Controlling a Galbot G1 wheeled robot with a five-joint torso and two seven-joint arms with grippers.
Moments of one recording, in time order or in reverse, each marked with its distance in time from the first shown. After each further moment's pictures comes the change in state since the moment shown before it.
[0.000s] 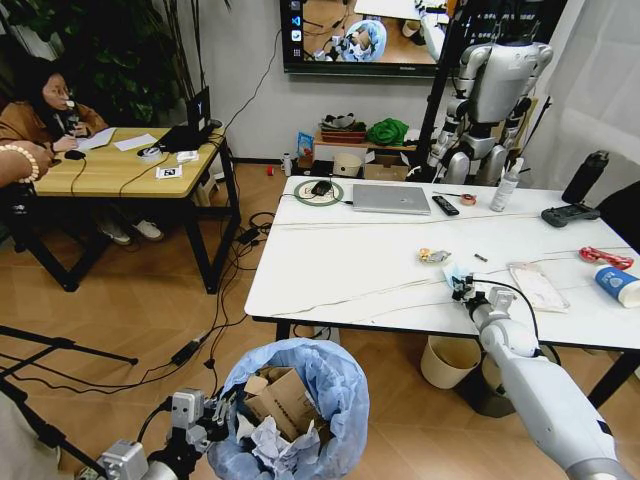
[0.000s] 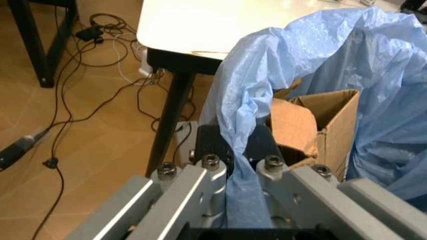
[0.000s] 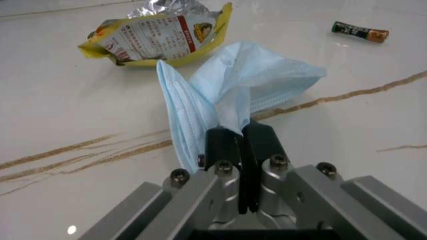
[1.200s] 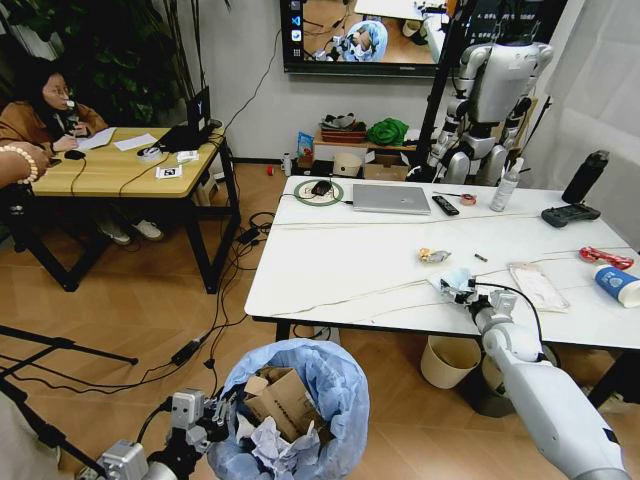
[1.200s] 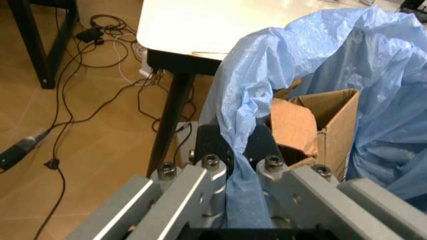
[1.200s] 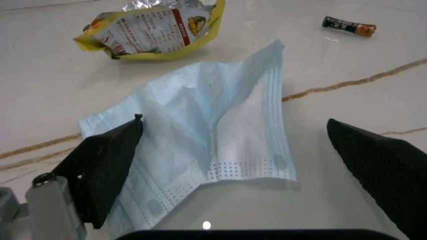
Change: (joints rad) left arm 0.006 -0.001 -0.004 -0.006 0.005 0.000 0.000; right arm -0.015 0.008 0.006 0.023 -0.007 -0.017 0.031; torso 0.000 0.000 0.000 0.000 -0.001
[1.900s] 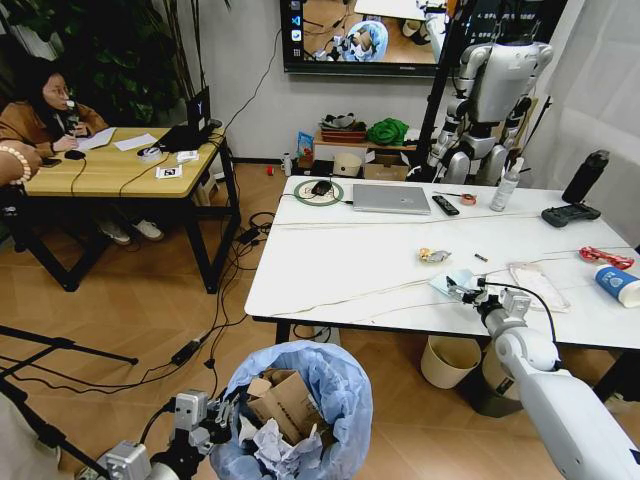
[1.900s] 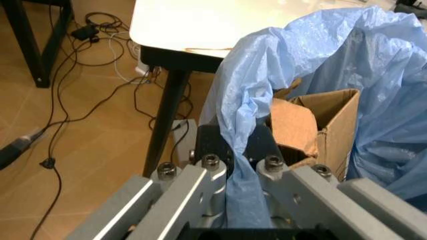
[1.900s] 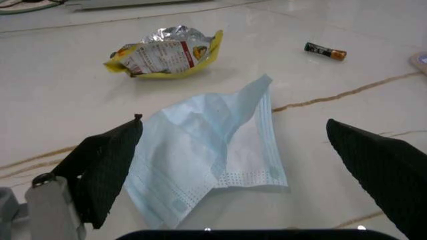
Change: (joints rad) left arm 0.000 0.005 0.016 -0.001 0.007 0.000 0.000; right arm -0.105 -0.044 0.054 0.159 0.023 -0.015 0.018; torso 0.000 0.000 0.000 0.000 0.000
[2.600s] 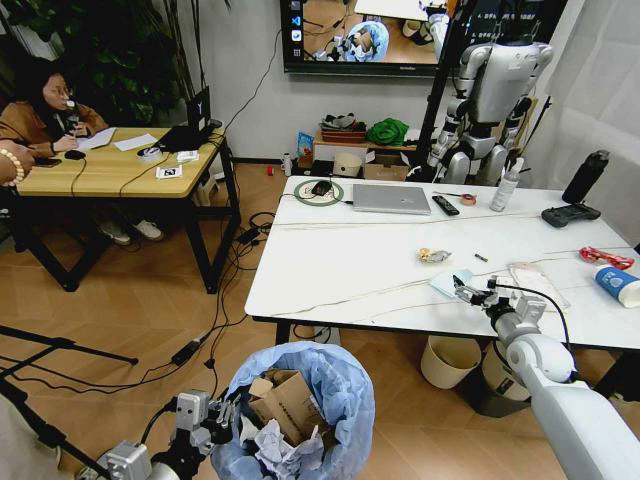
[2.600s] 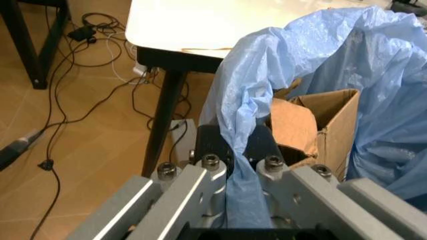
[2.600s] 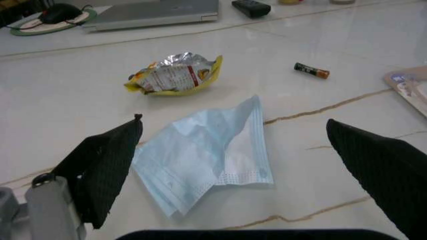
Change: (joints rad) left arm 0.000 0.011 0.005 -0.003 0.001 0.001 0.000; right arm -0.090 -0.021 0.064 0.125 0.021 -0.006 0.003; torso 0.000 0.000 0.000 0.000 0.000
